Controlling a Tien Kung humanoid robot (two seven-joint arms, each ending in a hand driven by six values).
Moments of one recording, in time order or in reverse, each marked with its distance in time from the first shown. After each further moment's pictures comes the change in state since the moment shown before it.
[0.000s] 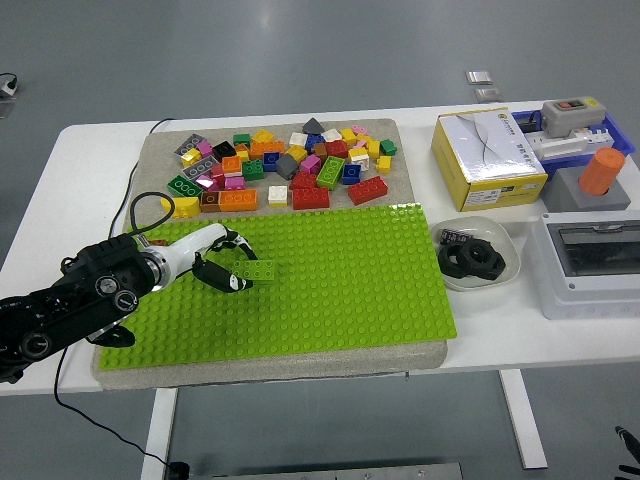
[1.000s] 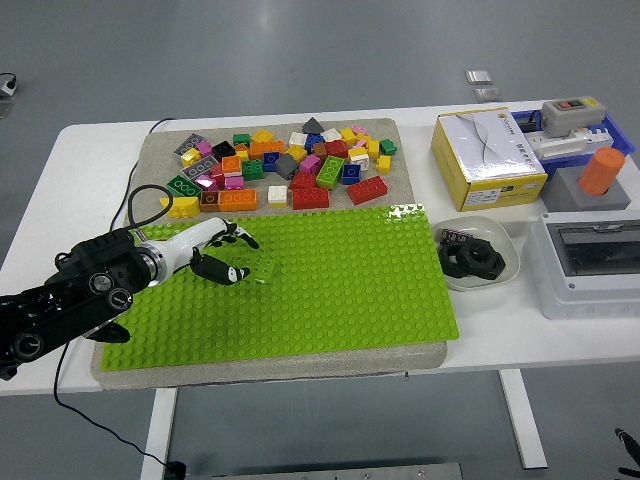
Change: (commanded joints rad) left arm 0.004 0.021 -0.032 -0.030 0.043 -0.007 -0.001; right arm -0.005 0.003 0.004 -0.001 -0.001 -0.001 -0.002
